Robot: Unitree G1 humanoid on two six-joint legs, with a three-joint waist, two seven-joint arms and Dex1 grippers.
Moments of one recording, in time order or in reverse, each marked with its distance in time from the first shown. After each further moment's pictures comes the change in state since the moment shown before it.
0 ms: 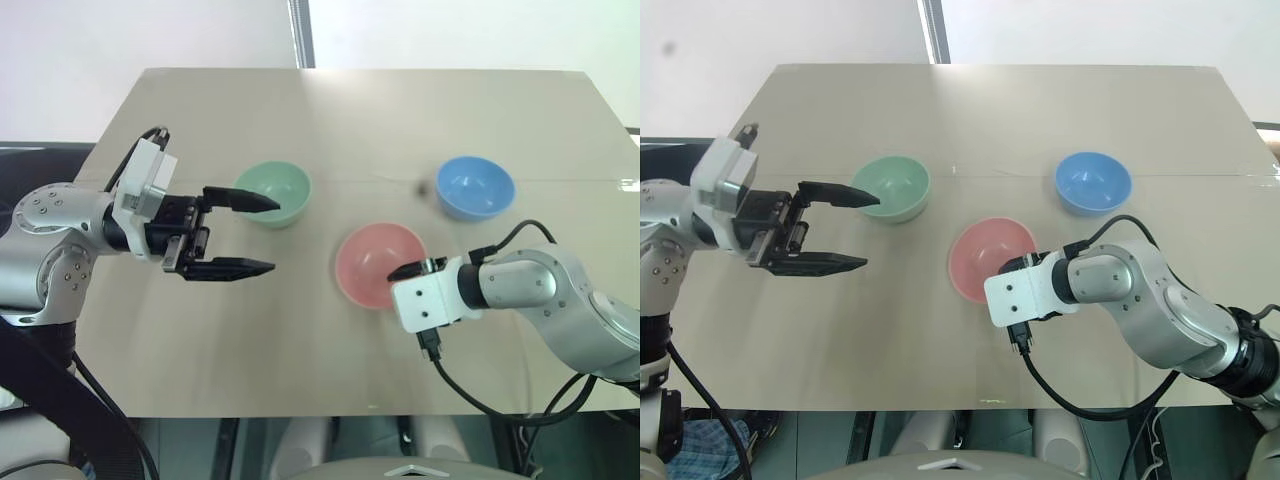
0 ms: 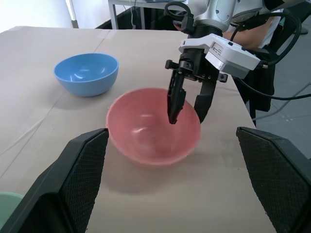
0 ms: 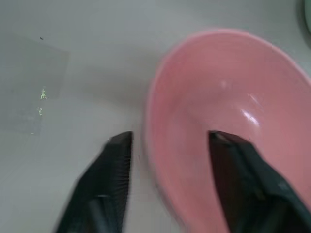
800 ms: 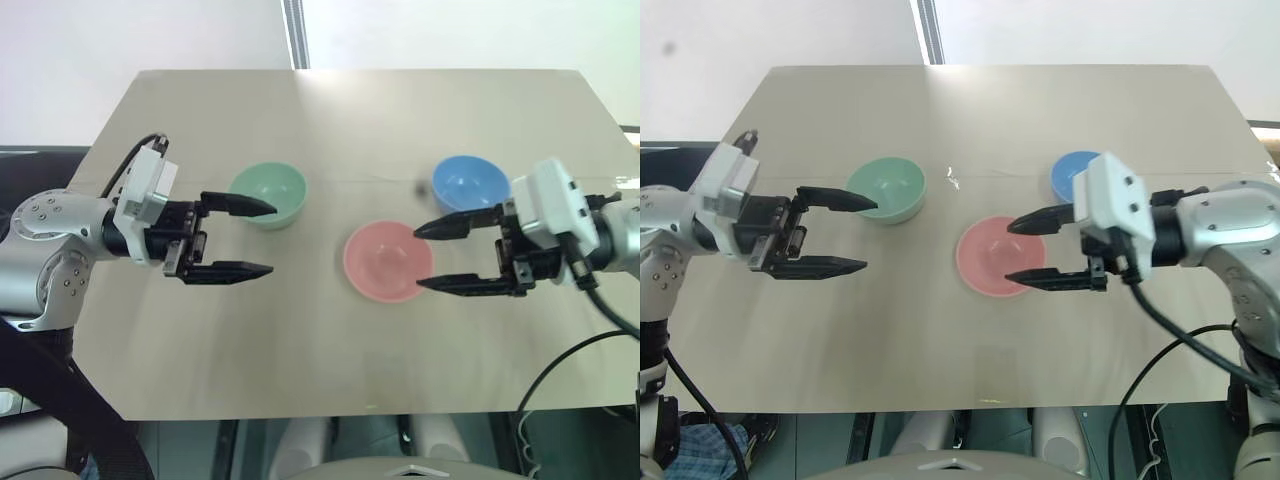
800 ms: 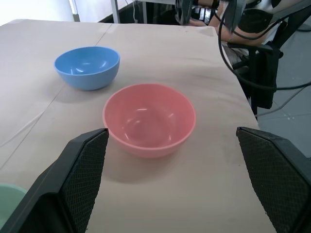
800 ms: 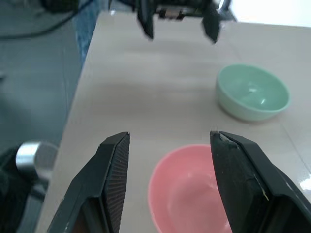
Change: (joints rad) left arm 0.040 0.006 0.011 -0.003 0.031 -0.026 0.021; right arm 0.079 0.086 -0.871 0.088 0.863 0.254 0.105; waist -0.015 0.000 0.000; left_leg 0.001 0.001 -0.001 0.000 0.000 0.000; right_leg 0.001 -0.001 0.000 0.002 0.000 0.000
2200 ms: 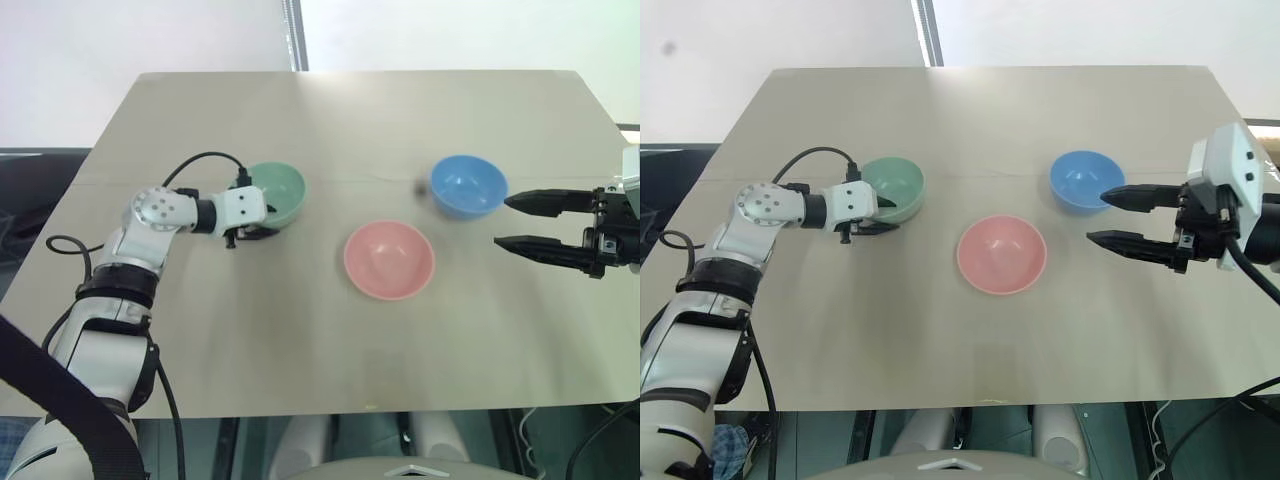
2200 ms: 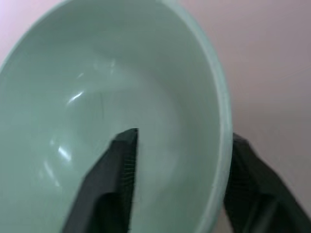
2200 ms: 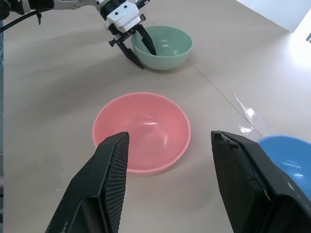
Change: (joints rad) left arm -0.411 -0.203 -0.416 0.896 0.832 -0.829 0.324; right arm 0.296 -0.242 -0.221 0.132 0.090 -0.149 -0.116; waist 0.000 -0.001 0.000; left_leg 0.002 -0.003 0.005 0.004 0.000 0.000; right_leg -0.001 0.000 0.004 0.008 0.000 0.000
